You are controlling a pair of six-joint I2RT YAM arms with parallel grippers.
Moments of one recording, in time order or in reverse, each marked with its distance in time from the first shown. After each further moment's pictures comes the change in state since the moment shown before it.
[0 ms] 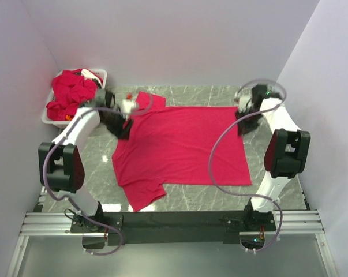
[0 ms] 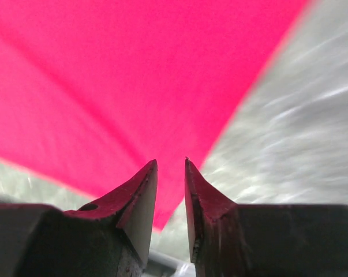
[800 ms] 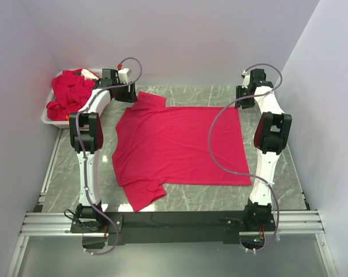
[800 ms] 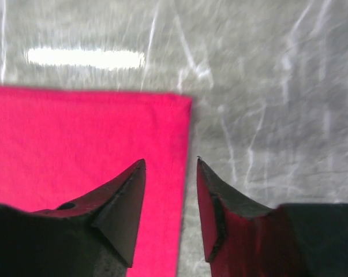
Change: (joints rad) left arm 0.082 0.779 0.853 0.444 0.021 -0.541; right arm -0.048 0.544 0.685 0.284 0.065 0.317
